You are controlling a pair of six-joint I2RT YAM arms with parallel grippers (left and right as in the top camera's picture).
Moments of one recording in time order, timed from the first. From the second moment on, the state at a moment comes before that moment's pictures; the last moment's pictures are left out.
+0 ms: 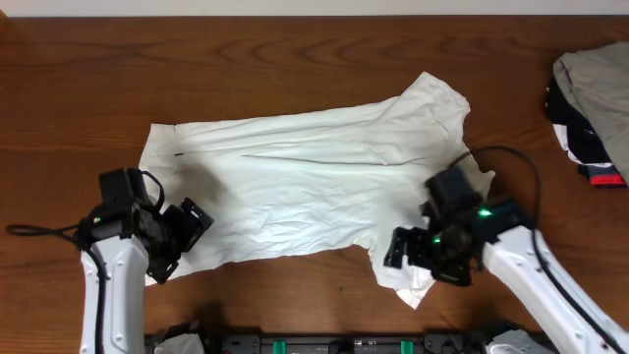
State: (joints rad) left arm 0.29 1.19 0.76 -1.01 0.22 -0.58; right arm 0.44 1.26 0.79 -1.11 -0.36 0.63
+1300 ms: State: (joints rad) left arm 0.43 1.21 0.76 -0.98 0.22 -0.59; right arm 0.84 1.47 0.79 -0.98 -0.07 0.68
